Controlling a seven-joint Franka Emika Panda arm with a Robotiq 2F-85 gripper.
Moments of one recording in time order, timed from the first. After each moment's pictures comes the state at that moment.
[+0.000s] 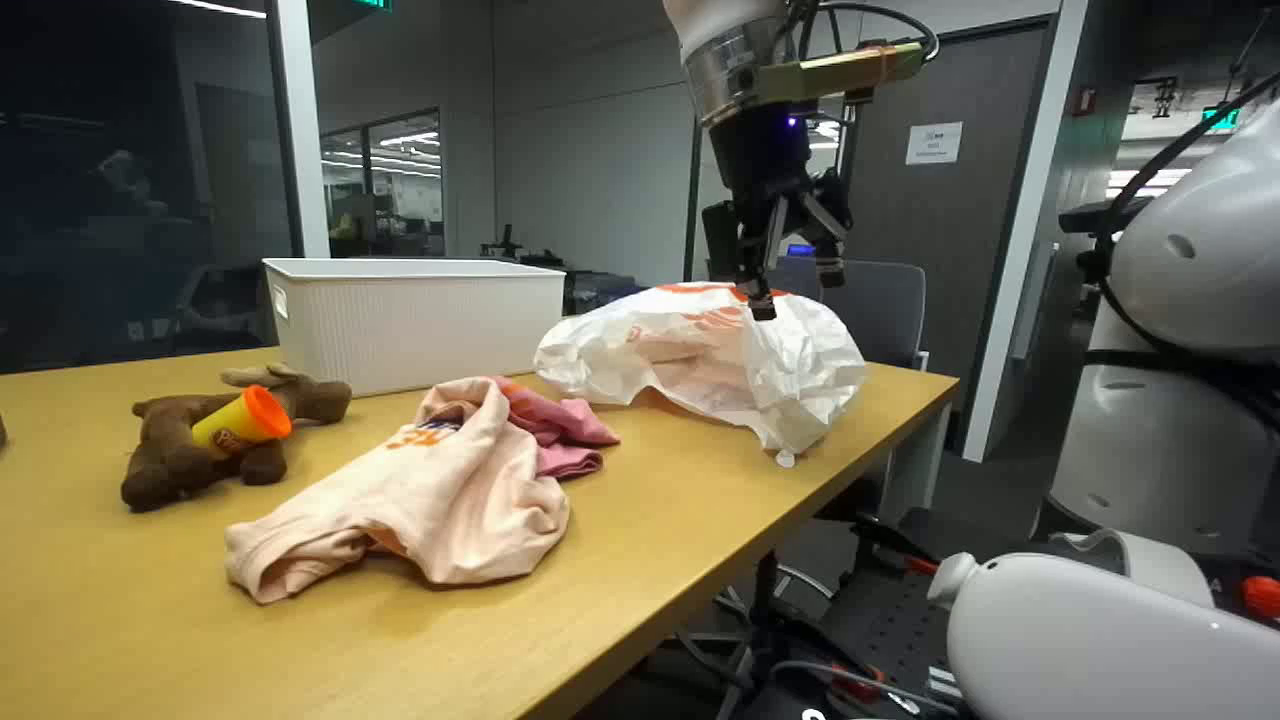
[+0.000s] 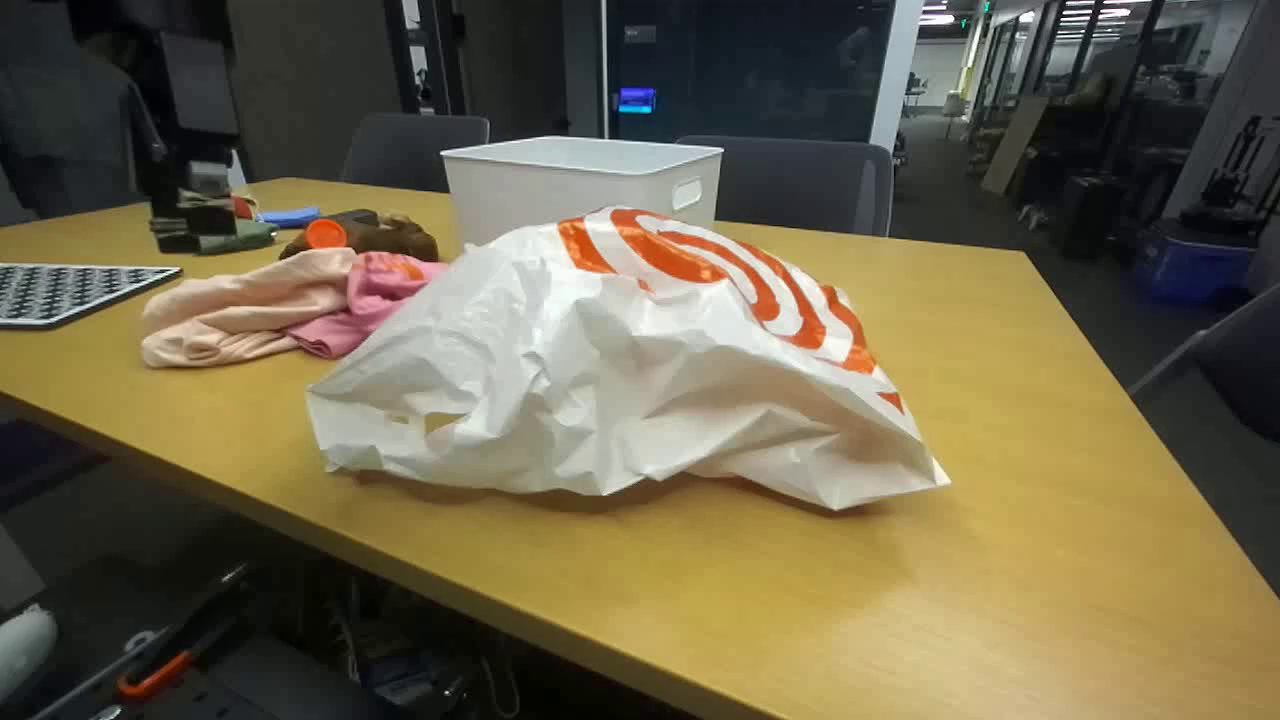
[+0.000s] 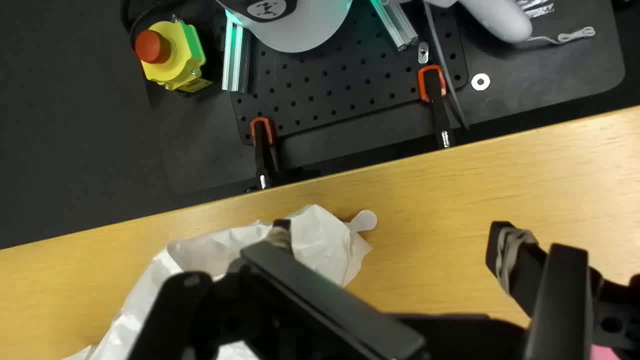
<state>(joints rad) 0.04 -0.63 0.37 -2.57 0.04 1.64 0.54</state>
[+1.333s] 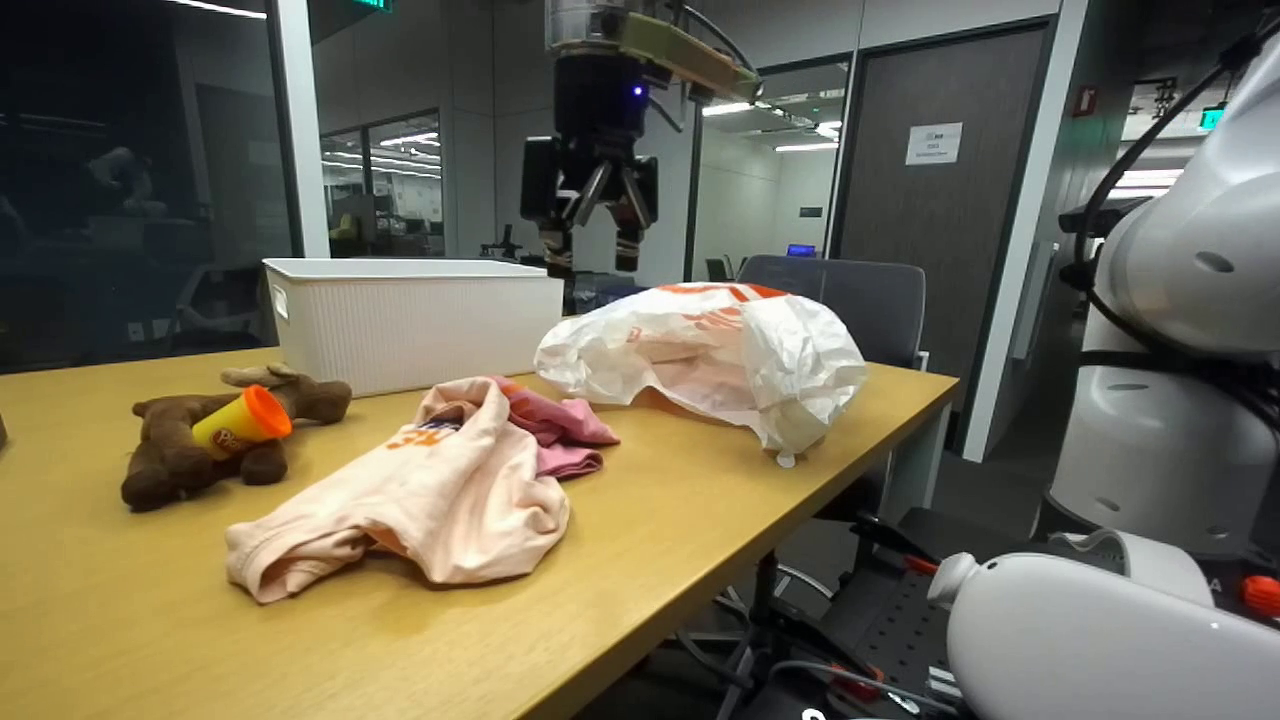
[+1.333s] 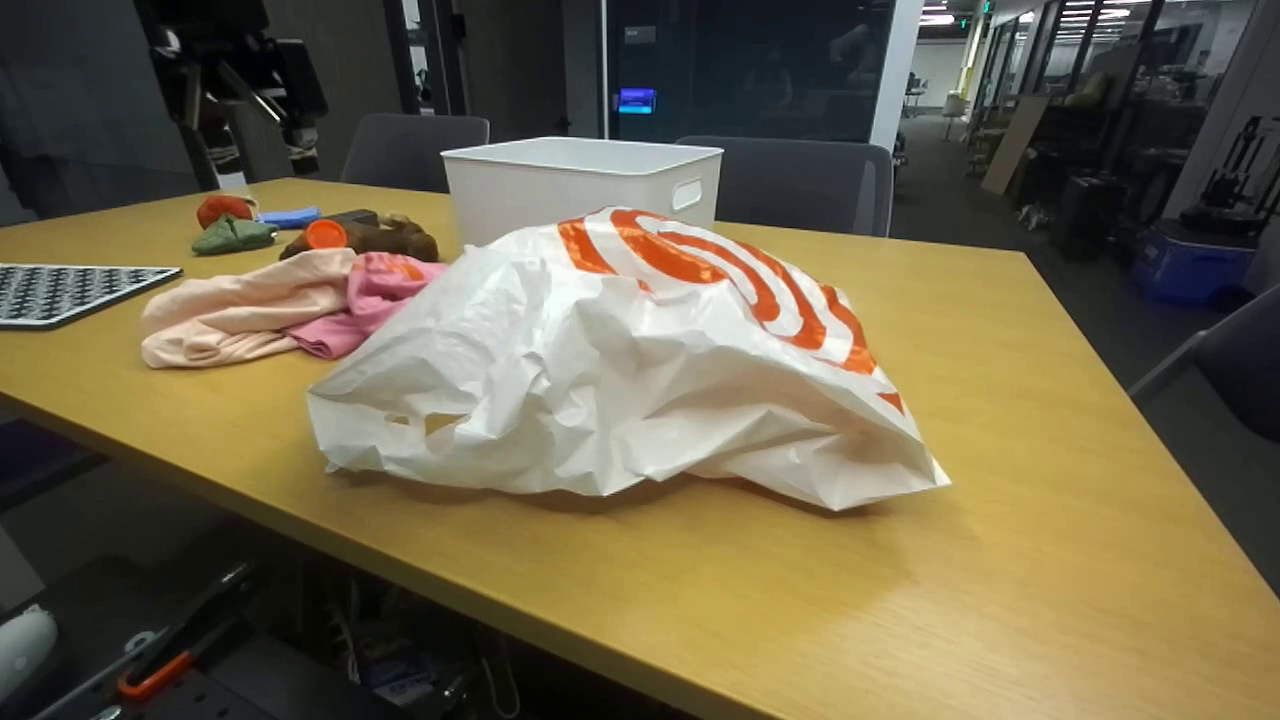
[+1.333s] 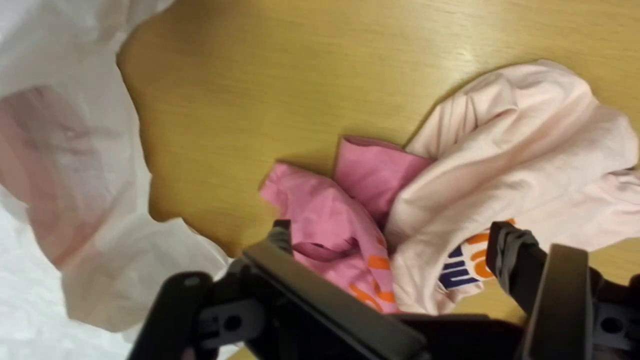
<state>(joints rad) 0.17 -0.36 0.35 -2.36 0.06 2.05 0.31</state>
